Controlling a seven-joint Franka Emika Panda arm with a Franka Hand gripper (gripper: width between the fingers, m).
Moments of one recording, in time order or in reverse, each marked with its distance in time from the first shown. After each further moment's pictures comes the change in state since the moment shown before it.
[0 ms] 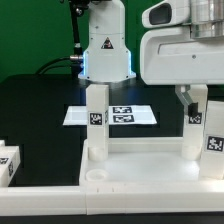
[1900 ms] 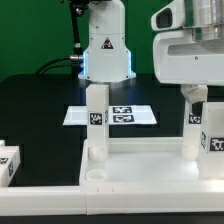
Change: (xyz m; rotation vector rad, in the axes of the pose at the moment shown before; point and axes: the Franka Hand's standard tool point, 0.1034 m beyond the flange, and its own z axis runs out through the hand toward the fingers) arm -0.008 -0.004 0.002 0.019 -0.032 0.302
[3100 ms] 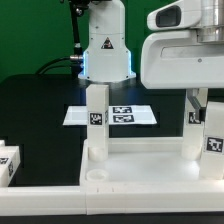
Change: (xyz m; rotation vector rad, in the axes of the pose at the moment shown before) arm 0.005 0.004 0.002 -0.039 0.057 -0.256
